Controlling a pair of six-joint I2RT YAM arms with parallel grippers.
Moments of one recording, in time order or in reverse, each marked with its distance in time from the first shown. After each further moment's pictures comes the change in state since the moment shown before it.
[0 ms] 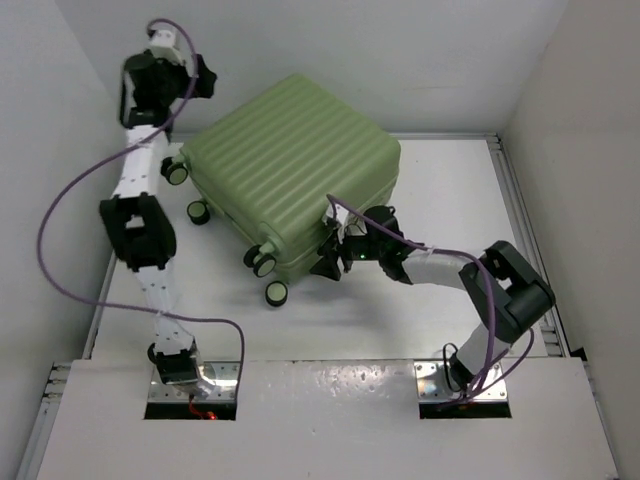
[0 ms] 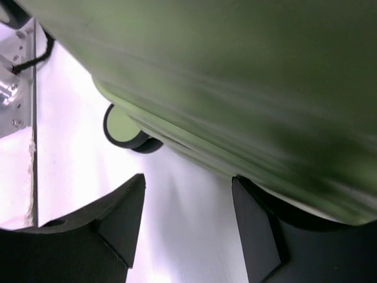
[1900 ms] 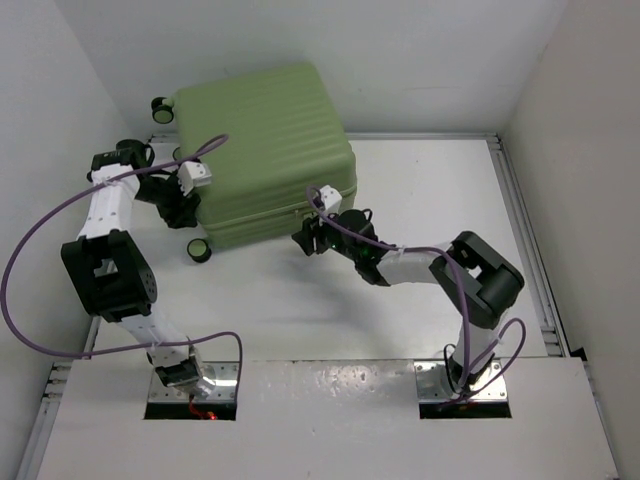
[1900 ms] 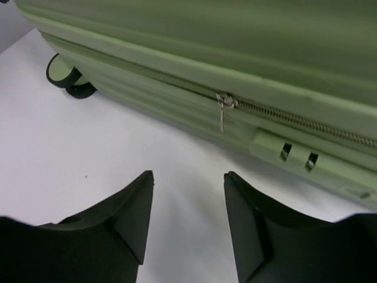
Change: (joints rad) left arm 0.143 -0.514 -0.675 -1.161 0.250 1.330; right arm 0.137 0.153 0.105 0.237 0.577 0.242
